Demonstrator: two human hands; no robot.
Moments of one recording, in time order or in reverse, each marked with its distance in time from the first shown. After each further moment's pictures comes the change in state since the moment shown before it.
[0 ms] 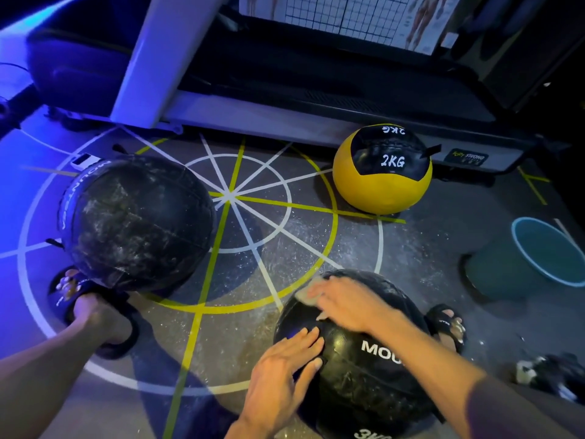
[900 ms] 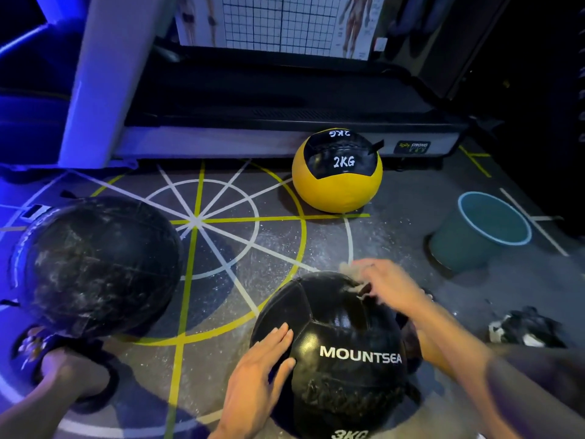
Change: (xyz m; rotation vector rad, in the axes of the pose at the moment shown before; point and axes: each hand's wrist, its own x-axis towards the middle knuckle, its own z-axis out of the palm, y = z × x) left_hand 0.009 0.006 -0.020 0.055 -0.062 0.010; right_hand -0.082 0.080 -0.031 0.689 0.356 0.416
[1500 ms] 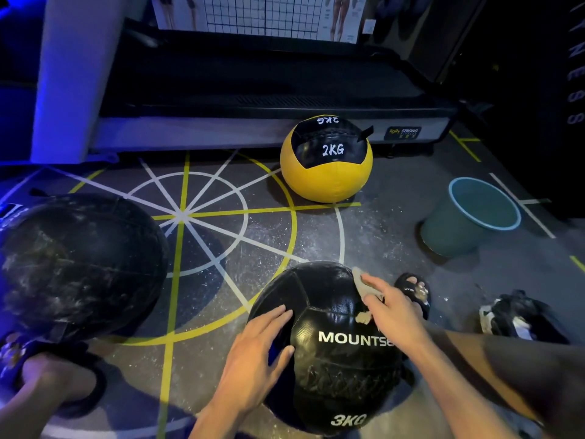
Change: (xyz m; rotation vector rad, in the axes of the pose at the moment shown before) left_hand 0.033 0.013 -0.011 0.090 -0.172 0.022; right_hand -0.046 0.035 0.026 0.006 0.201 0.200
